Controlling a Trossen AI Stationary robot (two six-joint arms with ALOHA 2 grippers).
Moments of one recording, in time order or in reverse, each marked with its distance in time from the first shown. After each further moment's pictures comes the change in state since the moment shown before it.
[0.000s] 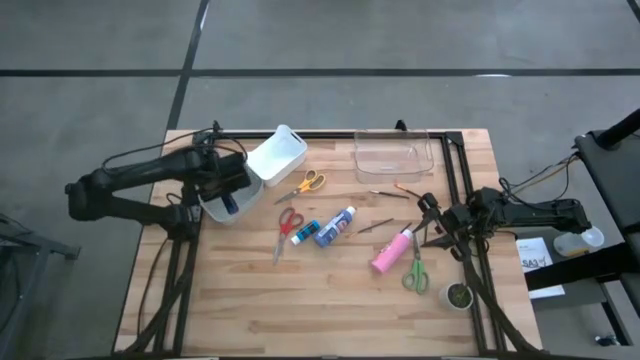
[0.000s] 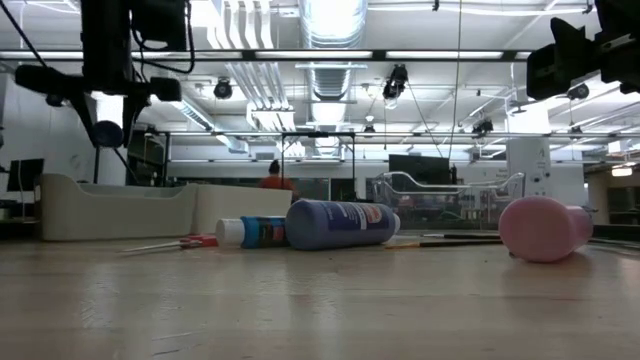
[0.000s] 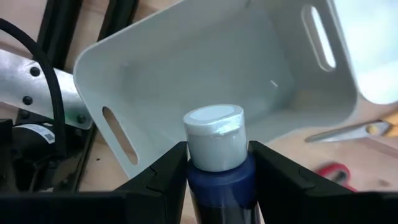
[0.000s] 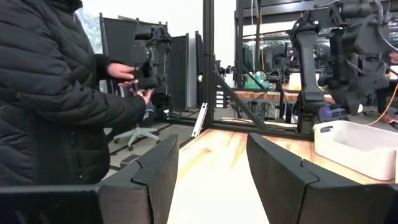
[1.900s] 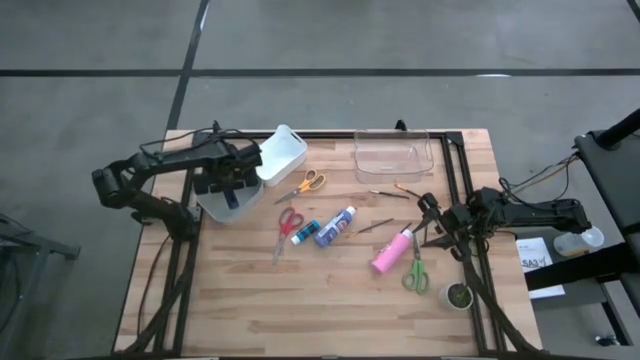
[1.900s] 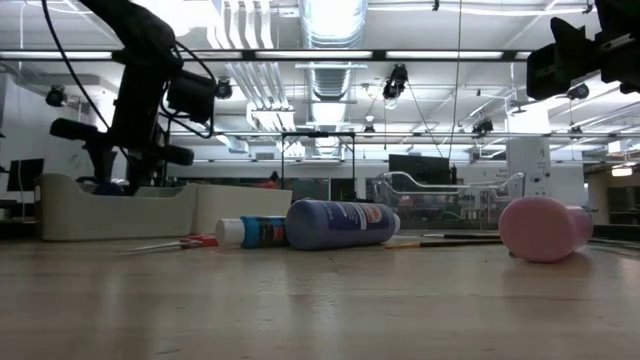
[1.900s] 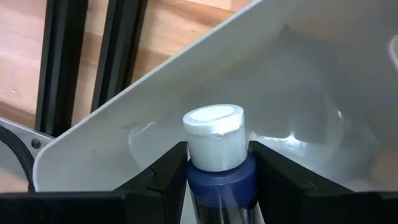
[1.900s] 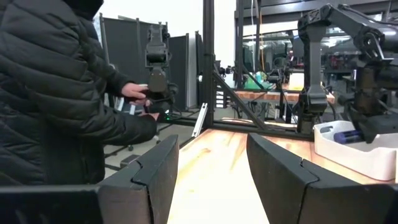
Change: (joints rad) left arm 0.221 0.272 -0.100 0.203 -0.040 0.323; right arm 0.000 -0.001 0.000 0.000 0.000 0.000
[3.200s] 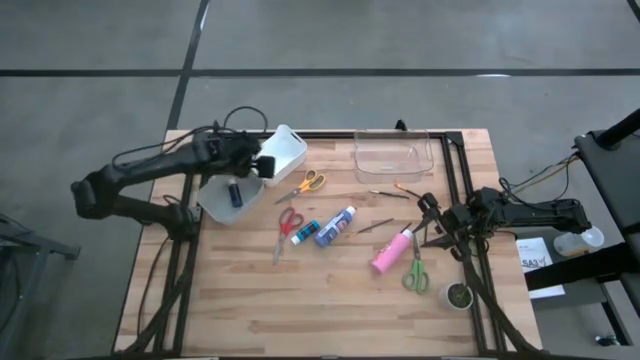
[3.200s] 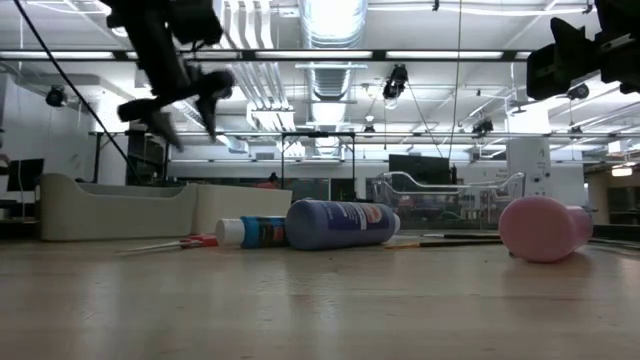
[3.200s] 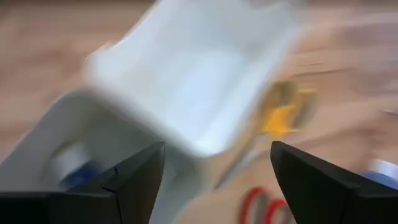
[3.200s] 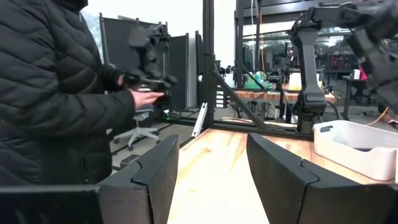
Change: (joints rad) left arm -0.160 -0.209 0.101 0.372 -0.018 0.384; right arm 0.000 0.001 0.000 0.000 0.000 0.000
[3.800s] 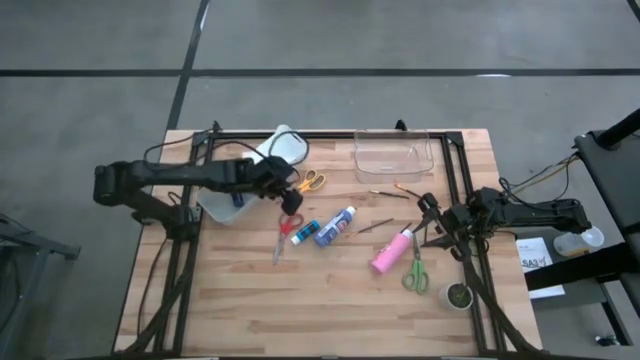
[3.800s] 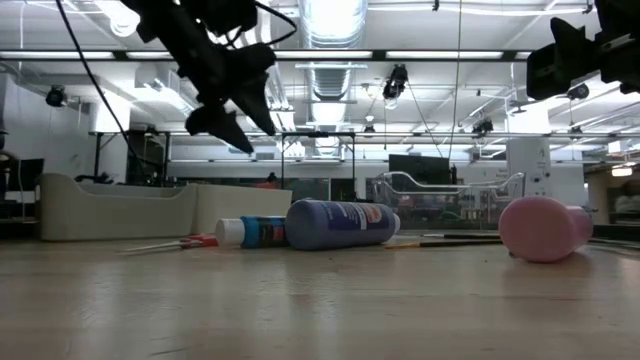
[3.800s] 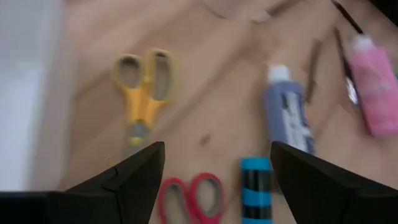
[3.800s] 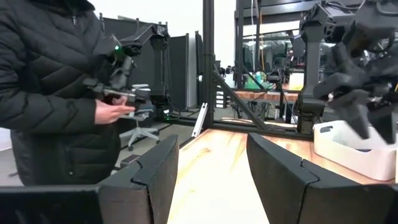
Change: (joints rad) left arm -0.236 0.203 0.000 0.334 0.180 0.342; right arm 0.000 0.000 0.000 0.000 0.000 0.000
